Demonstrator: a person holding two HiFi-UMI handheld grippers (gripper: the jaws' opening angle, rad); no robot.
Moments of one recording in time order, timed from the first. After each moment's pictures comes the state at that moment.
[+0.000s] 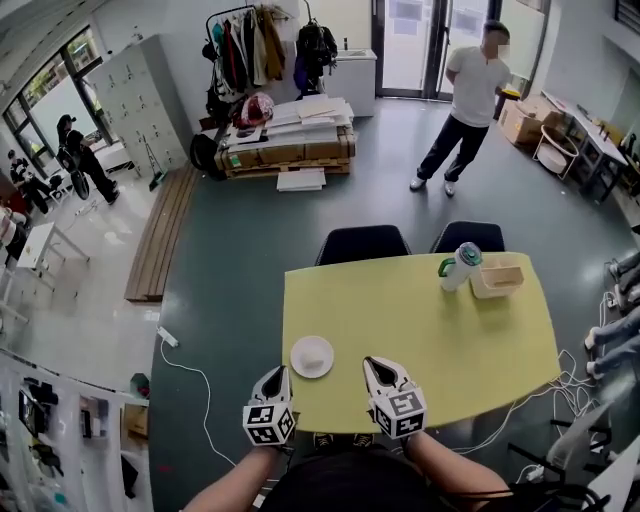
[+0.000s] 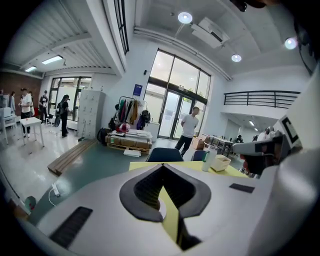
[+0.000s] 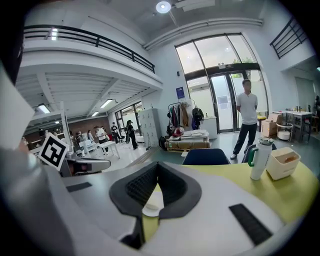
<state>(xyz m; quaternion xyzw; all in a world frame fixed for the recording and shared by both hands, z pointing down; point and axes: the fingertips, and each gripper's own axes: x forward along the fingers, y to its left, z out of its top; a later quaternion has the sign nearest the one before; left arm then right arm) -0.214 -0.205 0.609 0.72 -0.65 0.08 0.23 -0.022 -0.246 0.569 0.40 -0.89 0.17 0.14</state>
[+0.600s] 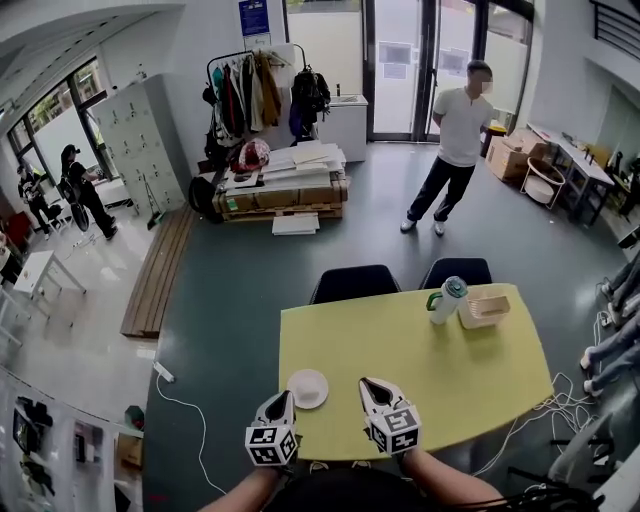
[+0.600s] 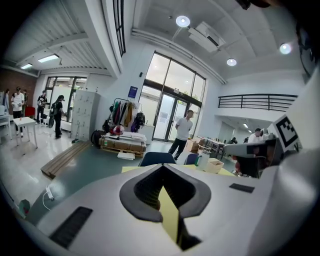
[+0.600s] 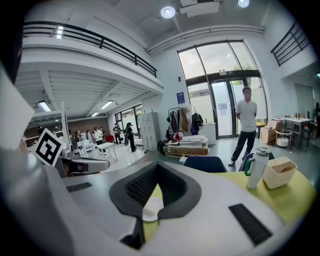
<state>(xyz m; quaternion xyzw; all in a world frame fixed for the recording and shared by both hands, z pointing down) -0.189 -0.201 0.578 0.74 -0.63 0.07 0.22 -0.015 -0.243 0.540 0.41 -0.89 0.14 0.12</state>
